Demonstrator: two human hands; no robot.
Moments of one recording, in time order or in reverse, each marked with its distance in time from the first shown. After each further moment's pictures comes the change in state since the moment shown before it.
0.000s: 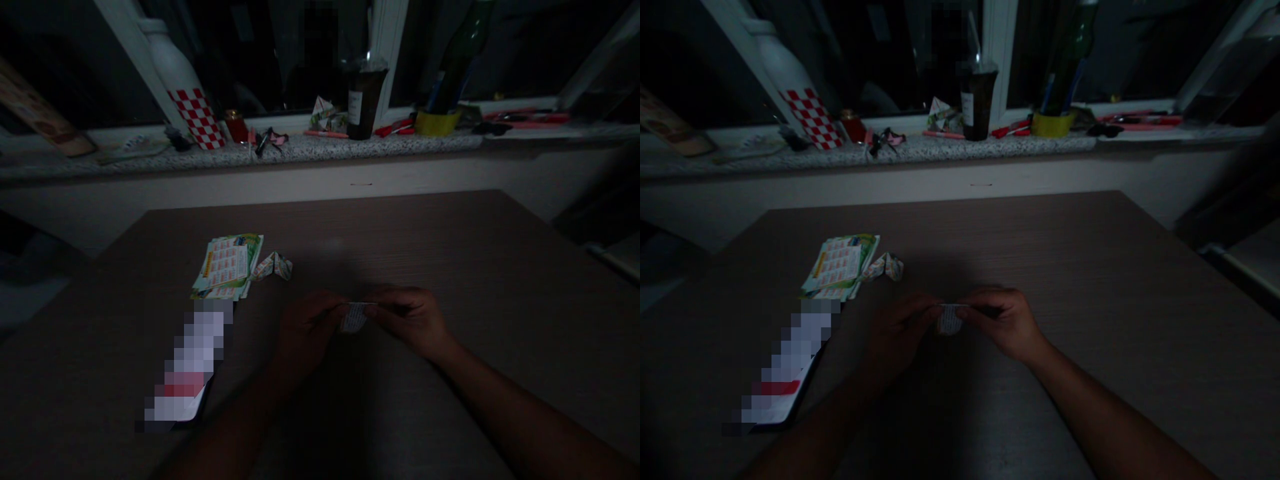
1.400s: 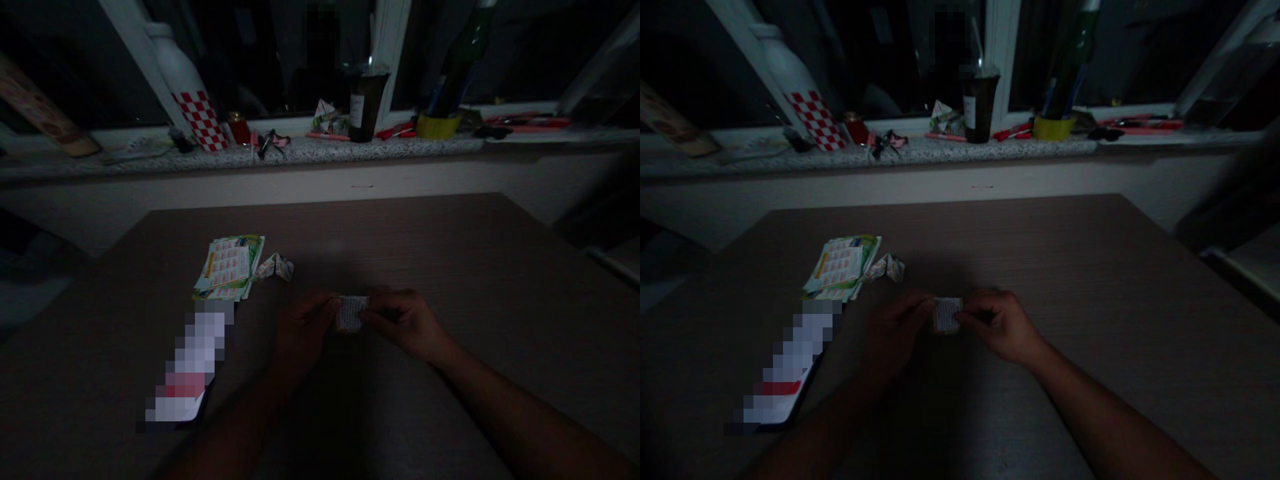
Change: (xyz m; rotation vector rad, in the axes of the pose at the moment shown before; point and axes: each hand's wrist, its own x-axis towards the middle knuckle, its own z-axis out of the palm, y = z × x) left_hand 0.000 -0.002 0.002 -0.102 0.140 -0.136; right_hand 0.002 0.003 0.002 -0.174 -0.100 0.021
